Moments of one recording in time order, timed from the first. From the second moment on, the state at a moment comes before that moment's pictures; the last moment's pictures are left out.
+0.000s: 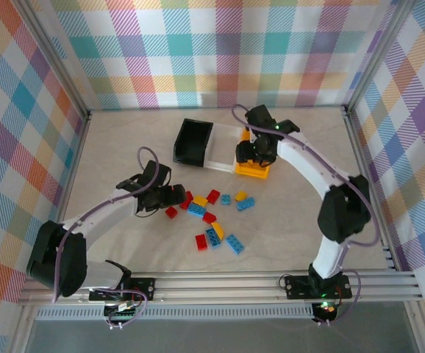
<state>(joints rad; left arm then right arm) -0.44 1.36 0.83 -0.55 -0.01 -0.65 0.51 1.75 1.59 -0.94 0.01 0.34</state>
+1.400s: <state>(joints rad) -0.36 1.79 1.07 -0.58 -0.12 -0.73 0.60 1.47 1.16 -0.82 -0.08 0.43</state>
